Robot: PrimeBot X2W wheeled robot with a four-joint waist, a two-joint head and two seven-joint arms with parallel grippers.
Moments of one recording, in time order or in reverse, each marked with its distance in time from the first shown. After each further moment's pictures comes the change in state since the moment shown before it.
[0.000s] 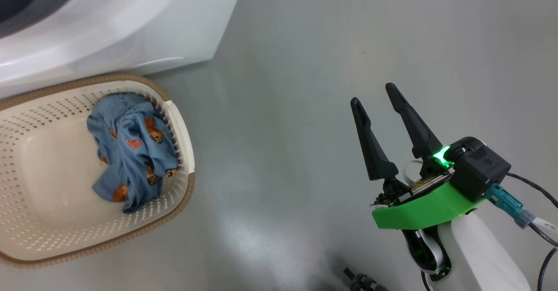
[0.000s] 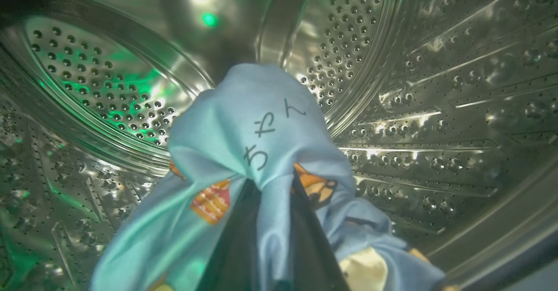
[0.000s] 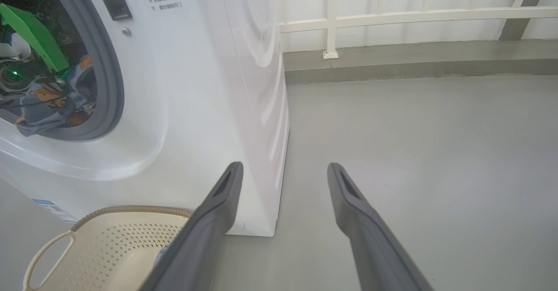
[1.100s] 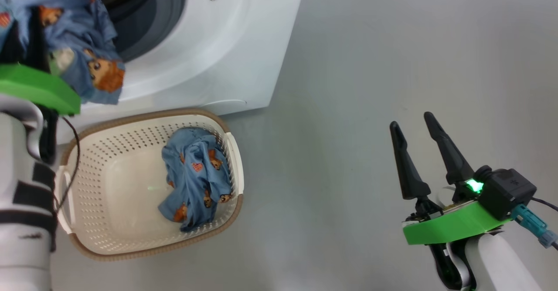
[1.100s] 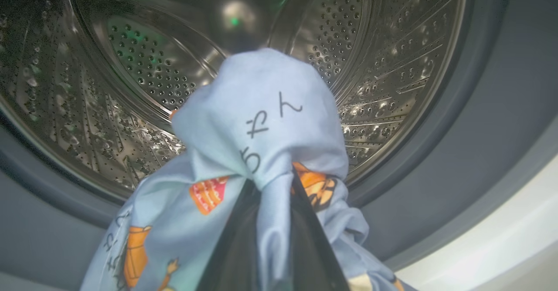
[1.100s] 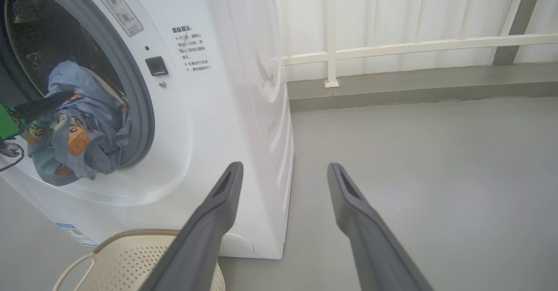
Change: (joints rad) left arm 0.509 -0.146 0.081 -0.321 -0.076 -0.021 0.021; right arm 0.124 -0.037 -0.110 0.015 -0.001 0.000 0.000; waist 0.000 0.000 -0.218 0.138
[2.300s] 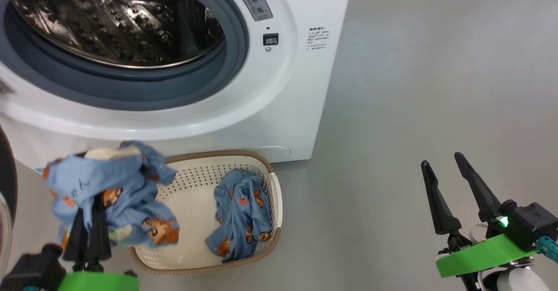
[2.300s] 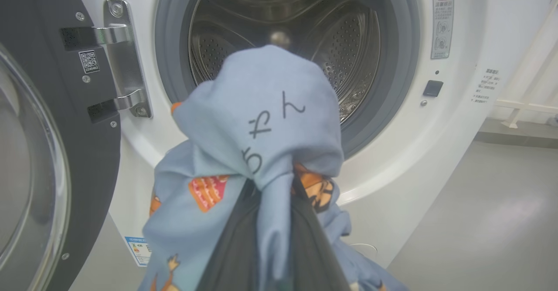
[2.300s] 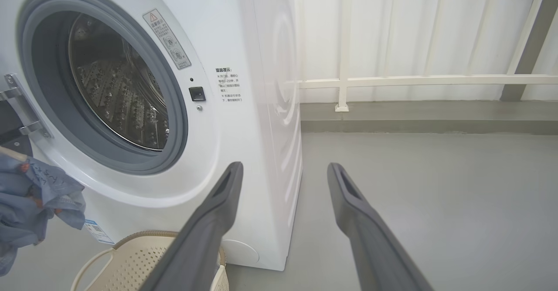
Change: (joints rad) left arm 0.901 -0.187 0.120 -0.734 -0.019 0.000 -0.021; right arm 0.149 -0.093 -0.052 0.006 0.004 0.000 0.000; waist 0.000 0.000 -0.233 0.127
